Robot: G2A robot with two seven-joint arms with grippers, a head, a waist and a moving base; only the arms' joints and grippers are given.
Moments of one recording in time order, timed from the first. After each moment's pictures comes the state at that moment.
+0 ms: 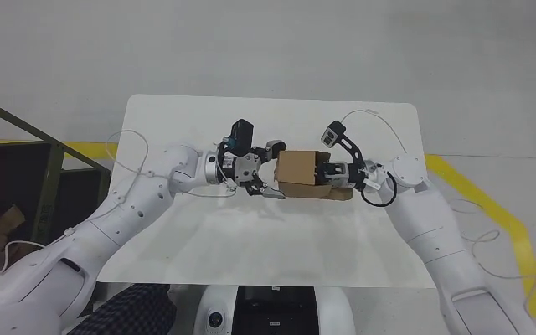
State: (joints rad) left arm 0.75 -0.93 -0.63 -1.37 0.82 -1.01 0.22; right arm -0.90 -1.21 1.03 -1.16 0.63 -0.18 1.36
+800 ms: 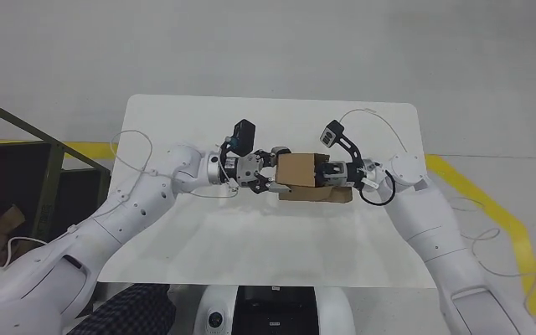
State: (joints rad) left arm 0.73 -0.93 -0.58 -1.34 0.79 -1.01 0.24; right arm -0.89 -1.21 1.02 -1.14 0.62 -0.18 1.35
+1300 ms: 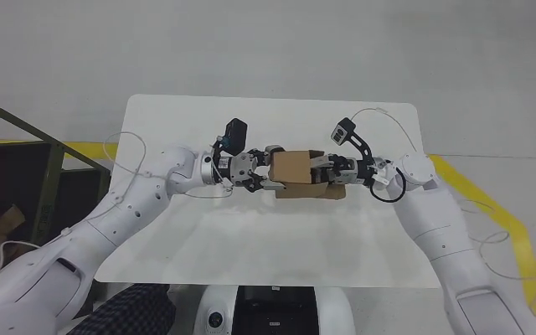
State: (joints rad) left arm 0.75 -0.90 -0.60 -1.36 0.80 -1.01 0.27; right arm -0.89 -1.20 1.08 -1.12 0.62 -0.16 1.38
